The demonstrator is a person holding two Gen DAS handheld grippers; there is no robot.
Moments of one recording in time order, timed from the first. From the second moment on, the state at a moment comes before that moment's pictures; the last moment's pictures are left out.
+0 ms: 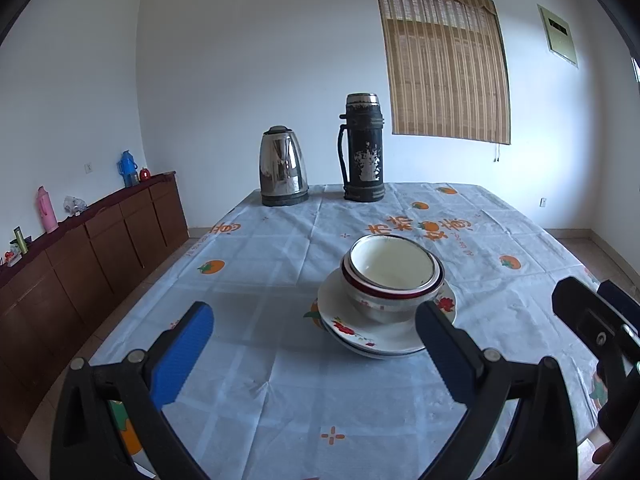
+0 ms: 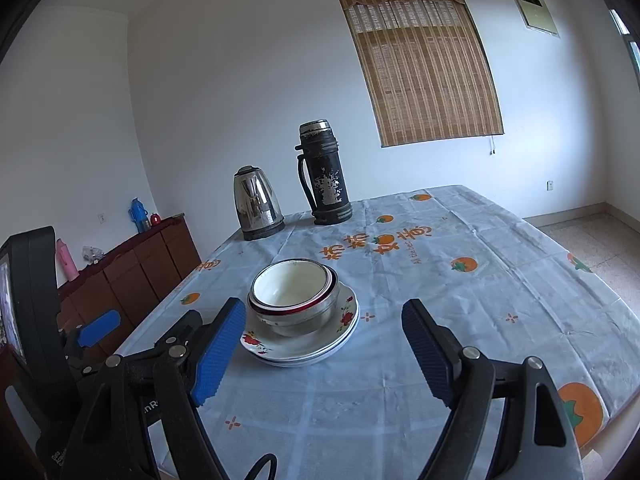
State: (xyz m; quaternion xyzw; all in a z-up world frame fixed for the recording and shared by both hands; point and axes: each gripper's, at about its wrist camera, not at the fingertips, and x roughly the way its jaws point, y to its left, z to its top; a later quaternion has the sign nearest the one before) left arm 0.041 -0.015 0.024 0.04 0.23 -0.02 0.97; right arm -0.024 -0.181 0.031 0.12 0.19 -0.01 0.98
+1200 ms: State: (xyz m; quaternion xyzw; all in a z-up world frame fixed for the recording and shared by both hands) left arm 0.040 -0.014 0.033 0.03 0.21 -0.04 0.98; right arm -0.024 -0.182 0.038 0.11 0.18 -0.01 0.98
